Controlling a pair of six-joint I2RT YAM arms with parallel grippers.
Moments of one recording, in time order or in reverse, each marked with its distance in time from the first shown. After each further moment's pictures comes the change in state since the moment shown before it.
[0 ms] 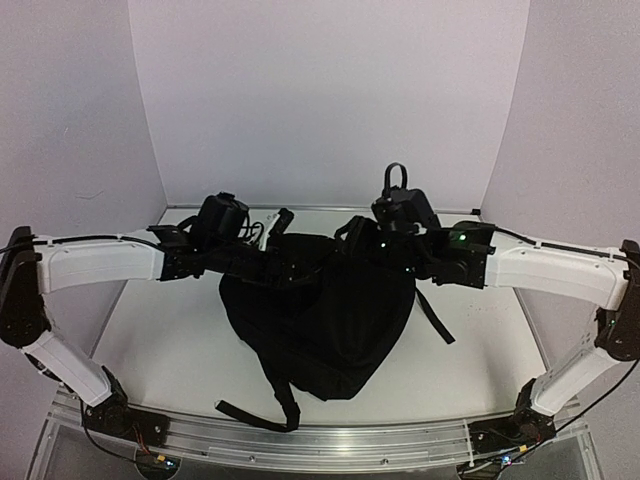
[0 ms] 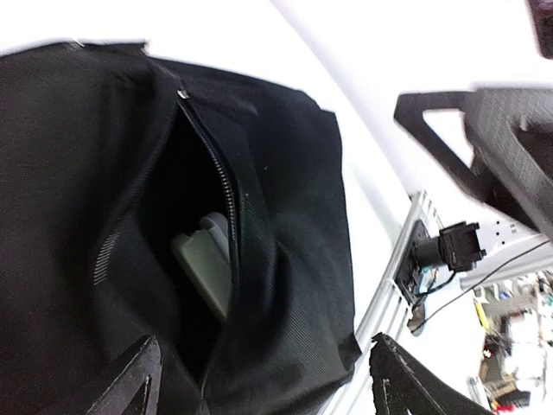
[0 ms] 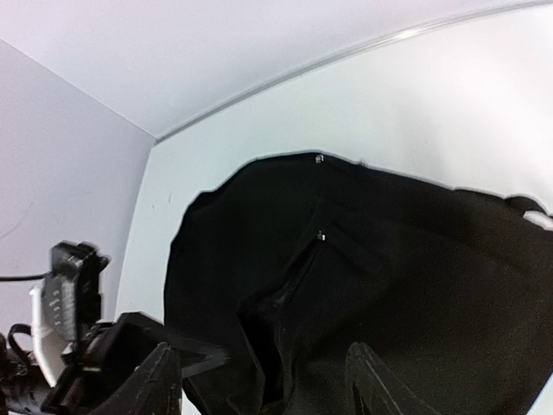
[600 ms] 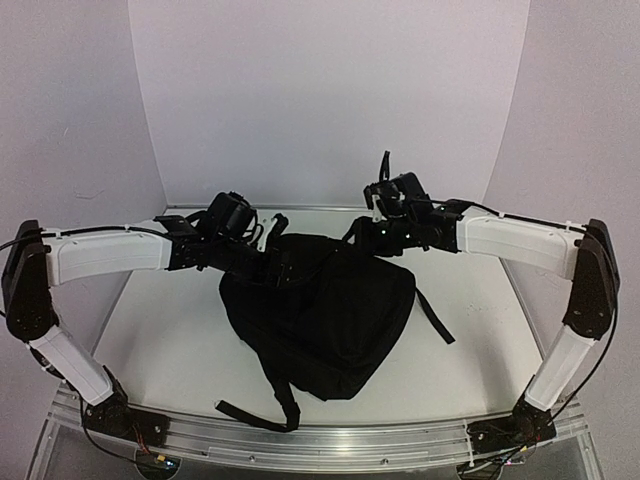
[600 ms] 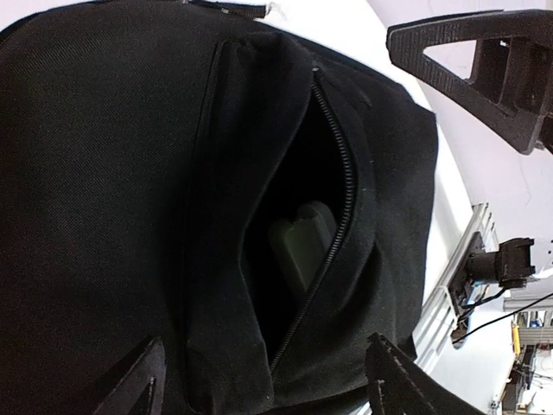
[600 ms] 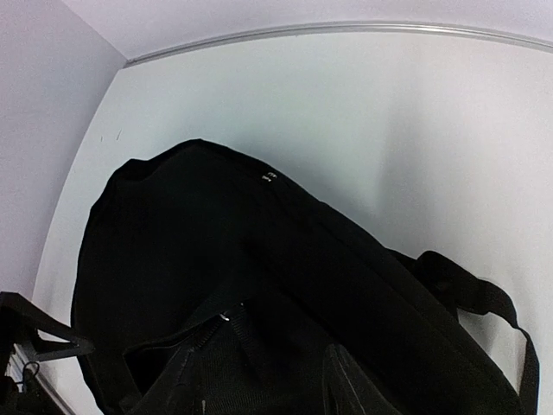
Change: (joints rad) left arm 0.014 0.038 0.084 -0.214 -0.147 0.006; right arm -0.258 0.199 0.124 -0.055 -0.384 -0.419
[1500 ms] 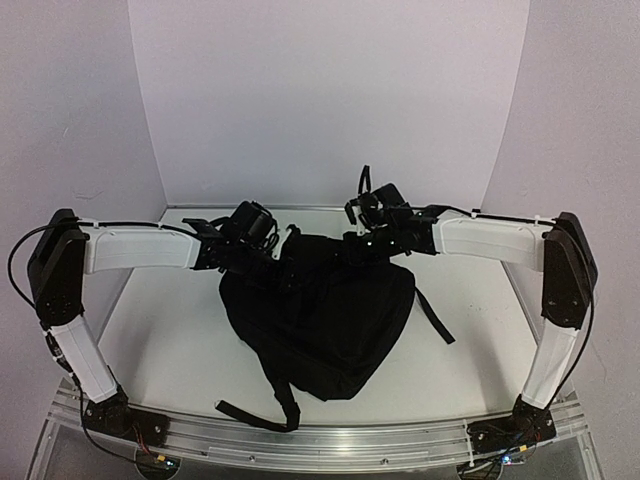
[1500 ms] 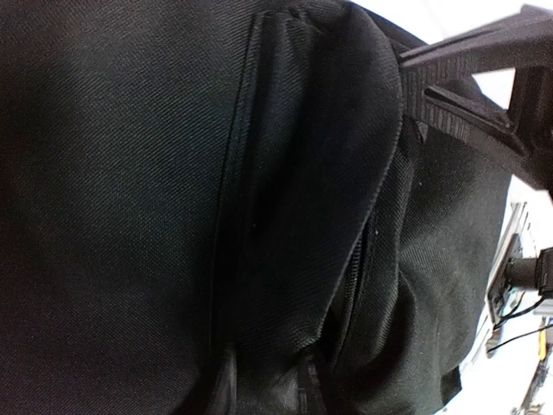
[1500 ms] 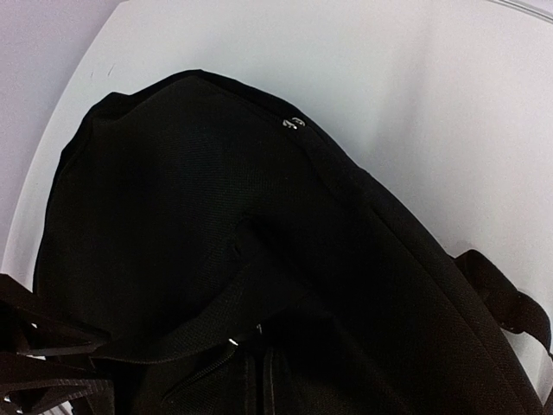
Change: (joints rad) left arm 0.000 0.173 0.074 0.007 -0.041 0.041; right arm -0.001 0.145 0.063 -0.020 -0.102 -0.090
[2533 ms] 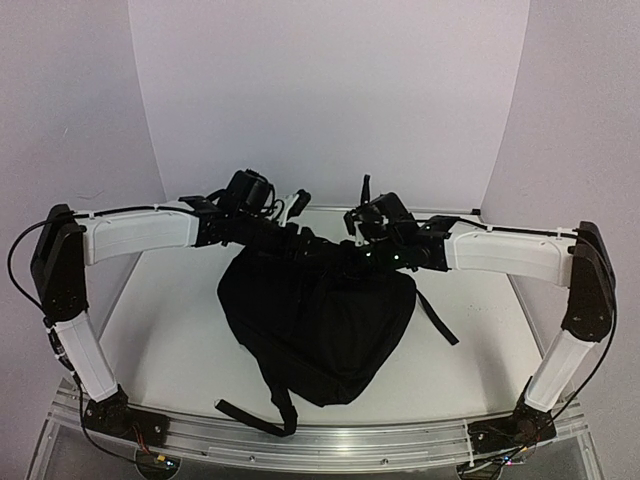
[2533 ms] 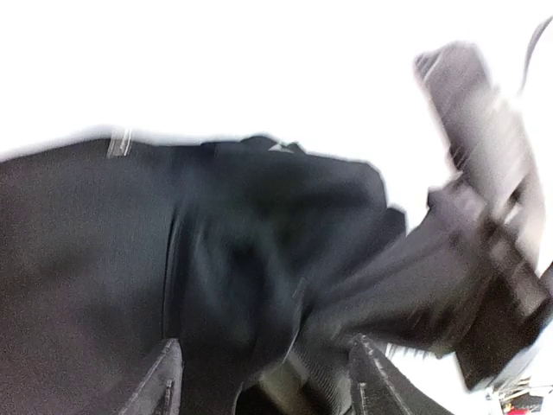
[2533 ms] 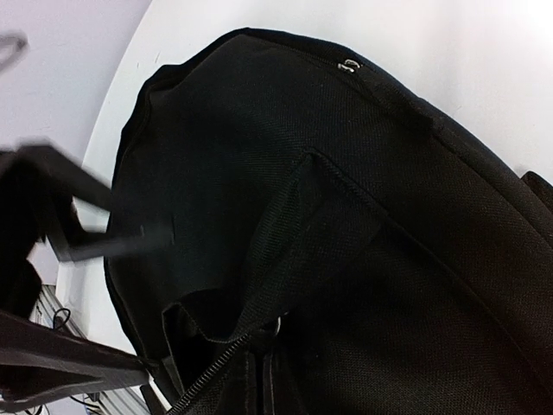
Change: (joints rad) left arm 0.044 0.022 0.151 0.052 0.192 0.038; right arm 0.111 -0.129 -0.114 0.022 -0.008 0.224
